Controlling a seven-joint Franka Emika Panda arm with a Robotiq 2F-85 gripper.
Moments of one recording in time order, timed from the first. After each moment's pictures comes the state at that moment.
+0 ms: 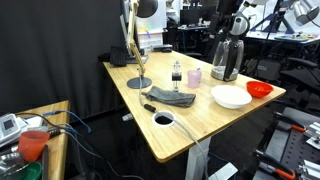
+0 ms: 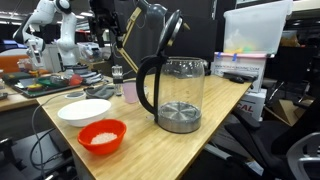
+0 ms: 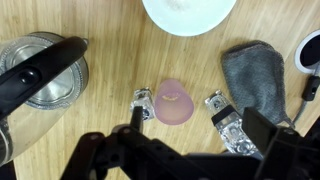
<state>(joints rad) 0.00 -0.25 -0.08 -2.44 -0.01 2.32 -0.08</state>
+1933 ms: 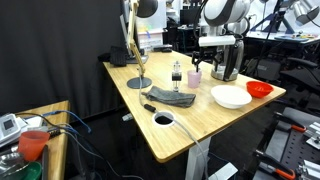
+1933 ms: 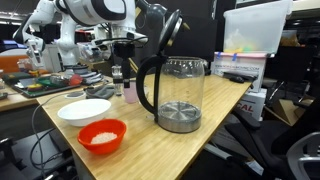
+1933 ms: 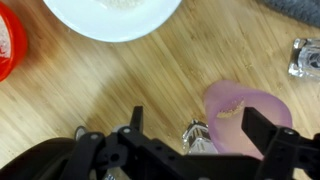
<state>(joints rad) -0.01 0.22 -0.09 -2.25 -0.02 2.43 0.70</state>
